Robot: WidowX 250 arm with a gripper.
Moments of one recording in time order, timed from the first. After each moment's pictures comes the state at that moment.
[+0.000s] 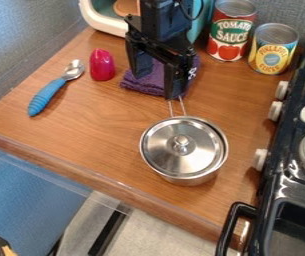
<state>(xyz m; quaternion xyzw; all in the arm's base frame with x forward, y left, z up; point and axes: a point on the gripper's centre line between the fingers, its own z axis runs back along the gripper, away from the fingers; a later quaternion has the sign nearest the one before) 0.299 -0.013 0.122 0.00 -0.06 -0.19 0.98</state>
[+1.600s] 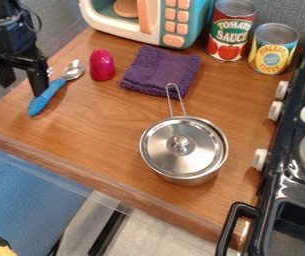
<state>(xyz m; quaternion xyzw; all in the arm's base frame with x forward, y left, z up) 0.274 0.205 0.057 0.05 -0.03 0.06 1.00</state>
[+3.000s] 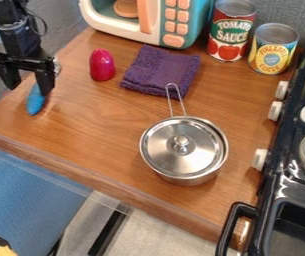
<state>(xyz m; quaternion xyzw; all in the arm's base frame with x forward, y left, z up) 0.288 0.210 0.050 0.04 -0.05 0.11 0.99</state>
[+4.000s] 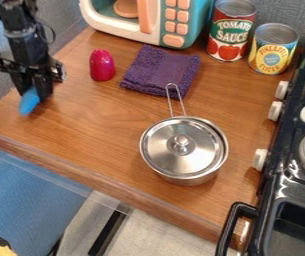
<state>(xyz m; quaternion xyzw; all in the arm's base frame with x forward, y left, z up) 0.287 0.197 0.054 0.05 -0.04 0.11 0.99</state>
